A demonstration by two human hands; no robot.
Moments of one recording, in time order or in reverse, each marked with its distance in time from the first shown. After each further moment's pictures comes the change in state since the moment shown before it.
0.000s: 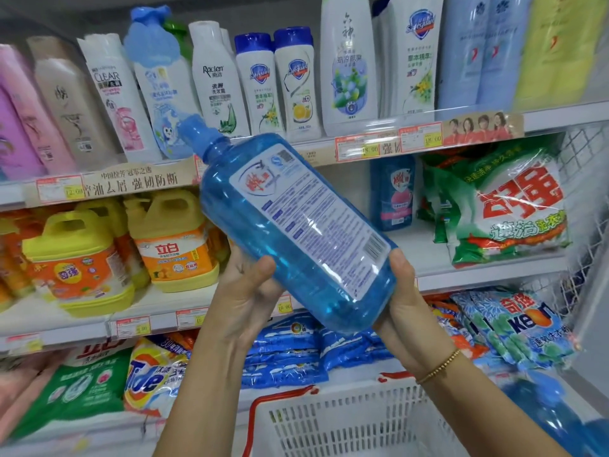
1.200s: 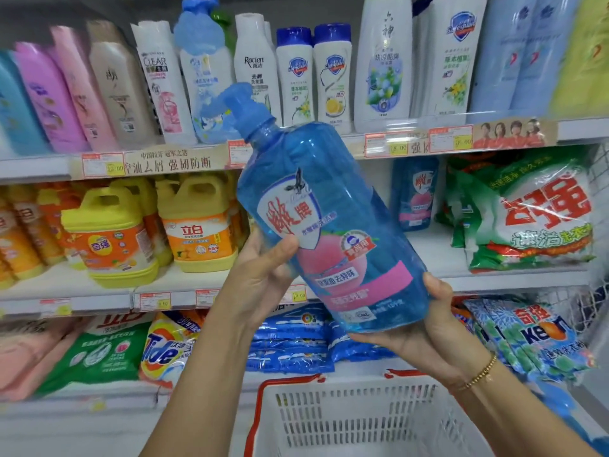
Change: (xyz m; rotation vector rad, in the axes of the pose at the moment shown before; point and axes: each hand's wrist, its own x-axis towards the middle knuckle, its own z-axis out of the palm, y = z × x) left_hand -0.013 0.013 -0.003 0.063 0.039 -0.016; right_hand -0.021 0.003 -0.012 0.274 -0.219 0.296
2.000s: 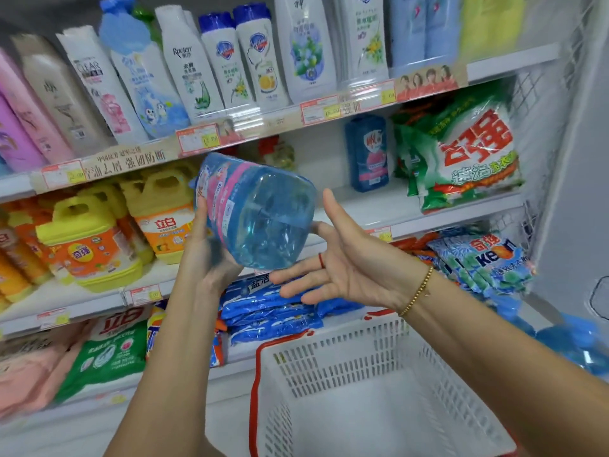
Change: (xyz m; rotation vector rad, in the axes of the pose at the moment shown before) left_hand -0.013 0.005 0.002 -0.126 0.269 -0.288; right_hand -0.036 -0.018 0.061 -0.245 -0.069 0.205
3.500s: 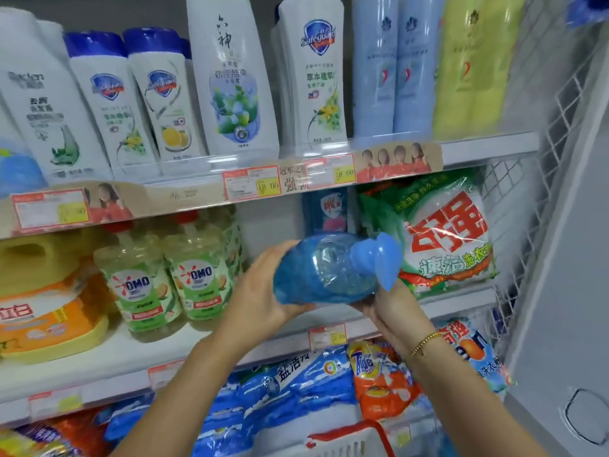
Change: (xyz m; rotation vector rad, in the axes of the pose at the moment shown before) left_hand 0.176 -0.101 0.080 1.361 -0.278 0.750; right_hand 0.052 -0.061 -0.224 -0.063 0.784 -0.377
